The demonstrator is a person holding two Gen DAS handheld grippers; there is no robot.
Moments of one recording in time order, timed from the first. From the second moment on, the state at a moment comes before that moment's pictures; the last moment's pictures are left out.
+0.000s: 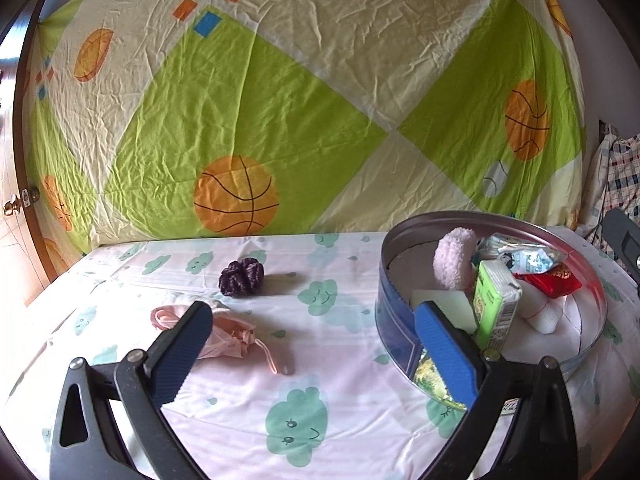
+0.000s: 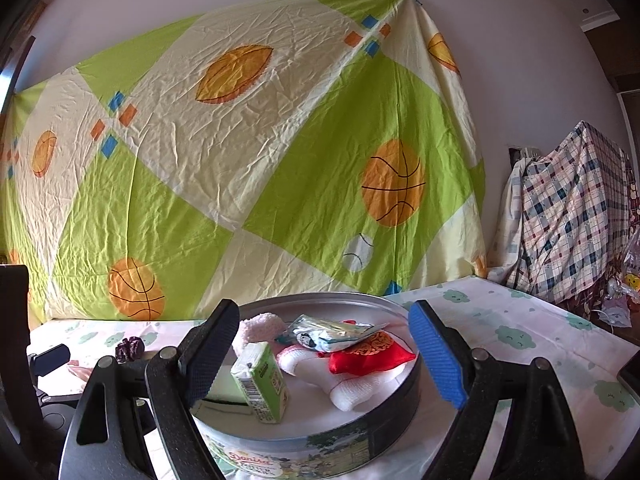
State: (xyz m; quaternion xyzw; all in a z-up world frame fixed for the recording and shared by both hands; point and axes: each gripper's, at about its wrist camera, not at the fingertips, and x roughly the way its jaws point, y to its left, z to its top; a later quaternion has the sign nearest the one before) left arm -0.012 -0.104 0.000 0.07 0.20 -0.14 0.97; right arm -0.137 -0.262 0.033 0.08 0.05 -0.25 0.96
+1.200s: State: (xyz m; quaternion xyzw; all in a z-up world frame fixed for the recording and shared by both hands) left arm 0.055 0.018 -0.005 0.04 0.22 -0.05 0.97; right arm -0.056 -0.143 0.027 0.08 0.09 -0.14 0.98
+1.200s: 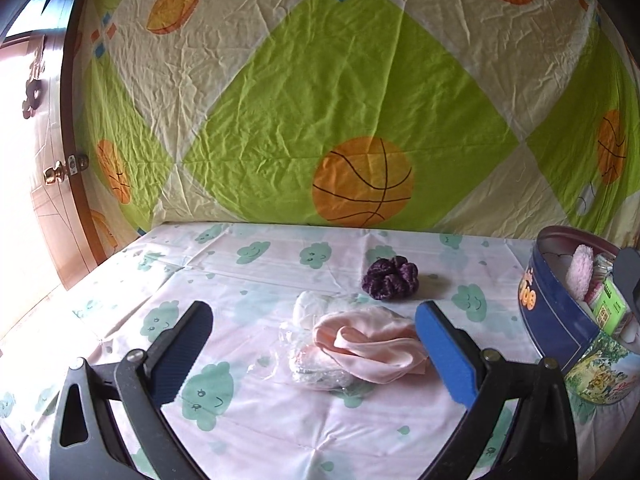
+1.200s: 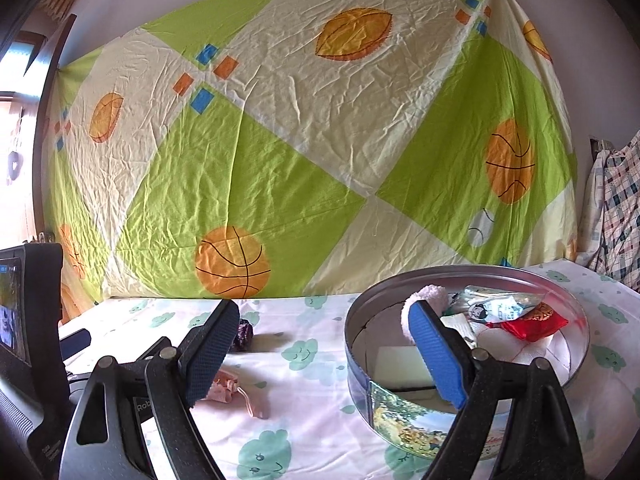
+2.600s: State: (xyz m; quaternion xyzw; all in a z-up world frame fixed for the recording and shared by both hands) left arm 0.118 0.118 -0.010 0.00 0.26 0.09 0.96; right arm 0.111 -0.077 -0.032 0.09 0.38 0.05 0.92
